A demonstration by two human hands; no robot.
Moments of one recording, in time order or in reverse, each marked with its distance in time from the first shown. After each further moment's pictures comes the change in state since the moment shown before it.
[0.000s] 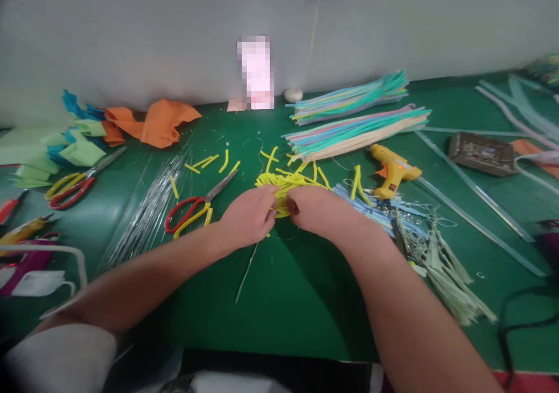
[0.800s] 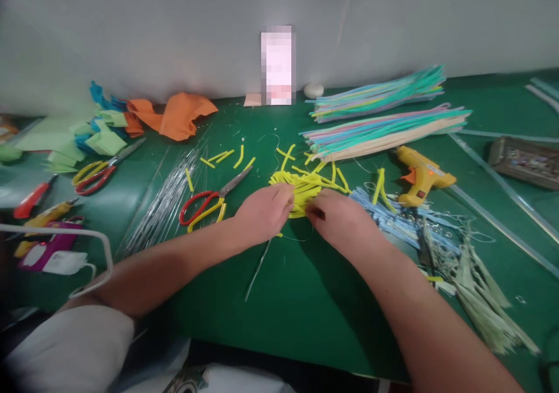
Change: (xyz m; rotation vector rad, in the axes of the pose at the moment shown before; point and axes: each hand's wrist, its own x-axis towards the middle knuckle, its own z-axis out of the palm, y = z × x) left_hand 0.003 0.003 -0.002 -0.042 -0.017 -0.091; right_hand -0.021 0.004 0.026 0.092 0.340 -0.036
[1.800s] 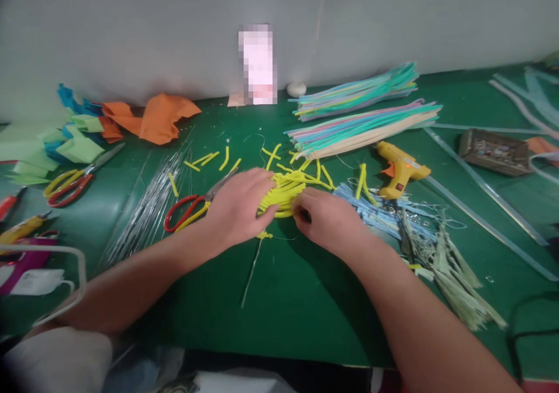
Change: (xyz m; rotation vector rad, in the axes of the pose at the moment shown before) left_hand -0.002 0.000 -0.036 0.059 0.099 0.054; right_hand -0.007 -0.004 -0.009 0.089 0.000 -0.055
